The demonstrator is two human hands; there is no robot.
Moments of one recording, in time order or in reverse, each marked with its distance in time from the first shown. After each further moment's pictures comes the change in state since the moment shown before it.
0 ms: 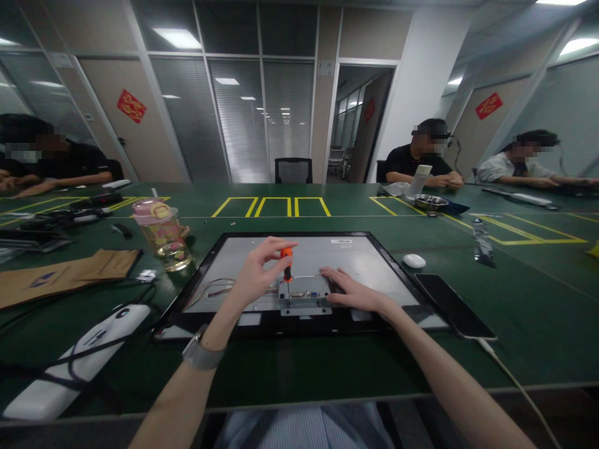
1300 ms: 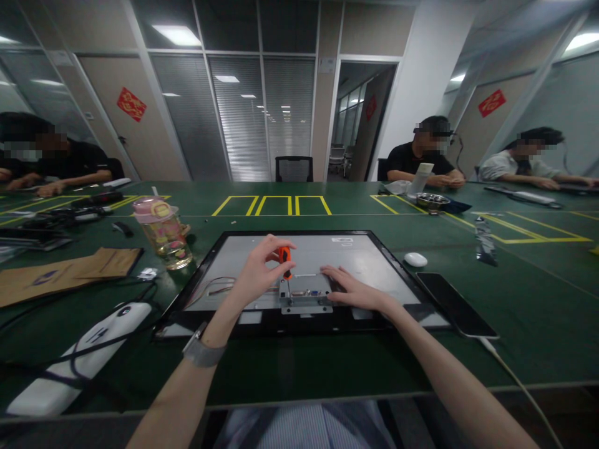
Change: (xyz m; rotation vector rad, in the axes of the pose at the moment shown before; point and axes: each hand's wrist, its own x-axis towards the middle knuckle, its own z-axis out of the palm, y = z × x) left_hand 0.001 -0.001 0.002 0.087 -0.015 -0.040; right_hand -0.002 -0.002 -0.001 0.009 -0.004 -0.003
